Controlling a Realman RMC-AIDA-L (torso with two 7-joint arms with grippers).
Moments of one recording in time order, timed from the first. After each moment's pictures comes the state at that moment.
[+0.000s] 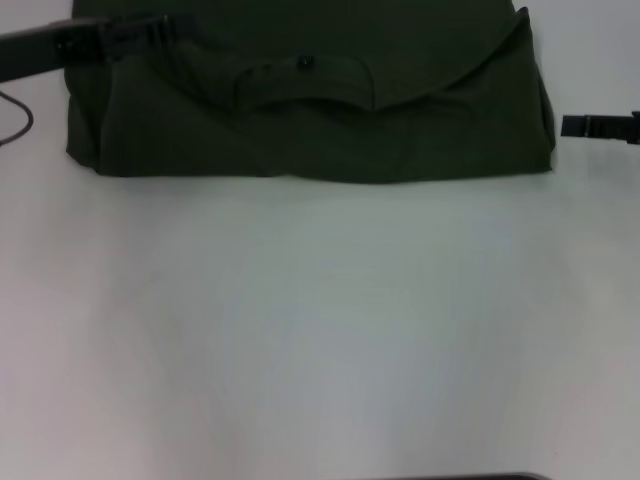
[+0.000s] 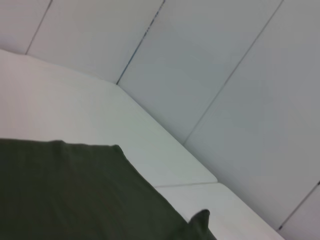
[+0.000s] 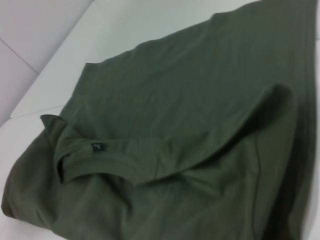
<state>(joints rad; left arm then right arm) -0.62 -2.11 0.47 0.87 2.09 1.54 -1.94 0.43 1.98 -0.62 -0.82 -2.17 -1.40 2.10</state>
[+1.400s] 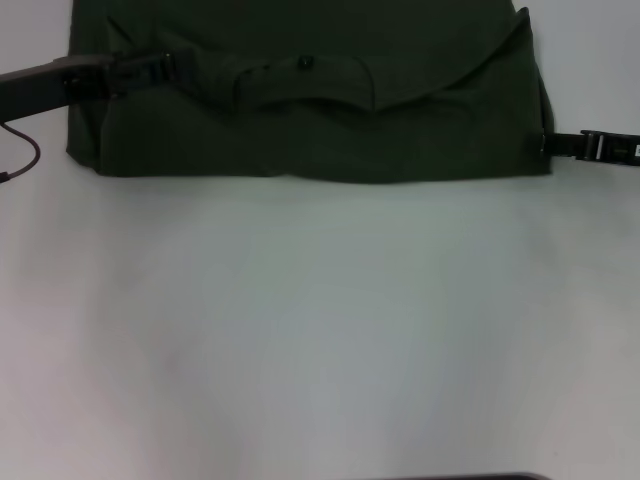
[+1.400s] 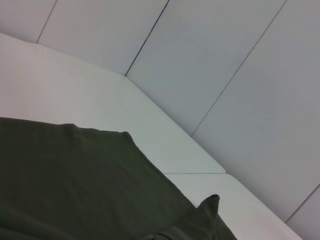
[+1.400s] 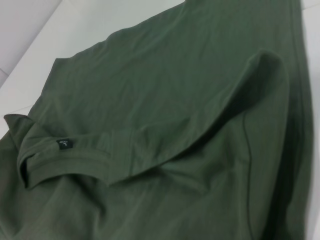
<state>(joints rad) -0.58 -2.12 0.47 0.81 2.09 1.51 -1.87 0.49 2.02 -0.61 -0.62 -2.18 -1.19 2.02</state>
